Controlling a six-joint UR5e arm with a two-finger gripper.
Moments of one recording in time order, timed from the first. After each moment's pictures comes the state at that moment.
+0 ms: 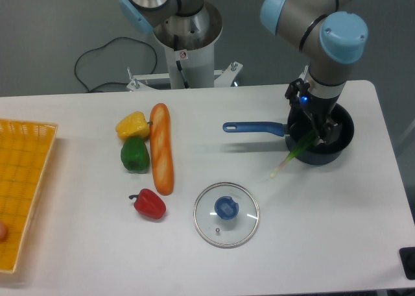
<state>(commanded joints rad) 2.79 -1.83 -1.61 -1.25 1.54 1.77</state>
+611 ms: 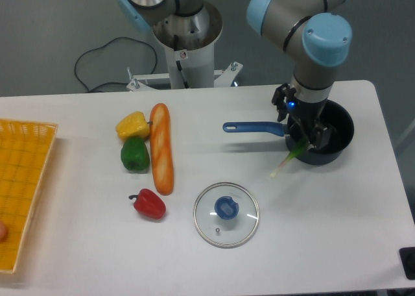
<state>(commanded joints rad) 2.69 -1.82 -1.57 -1.26 1.54 1.51</state>
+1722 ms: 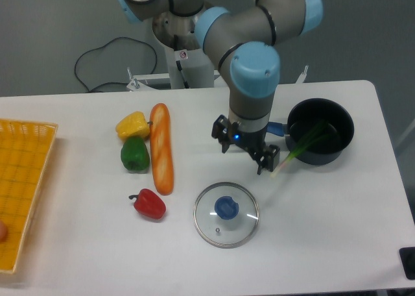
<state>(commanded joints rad) 2.48 -1.92 -1.56 -1.15 1.53 1.09</state>
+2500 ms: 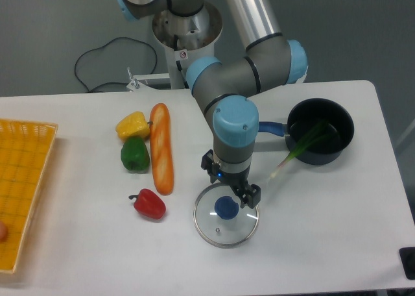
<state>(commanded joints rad) 2.44 -2.05 -1.55 -1.08 1.53 1.18</state>
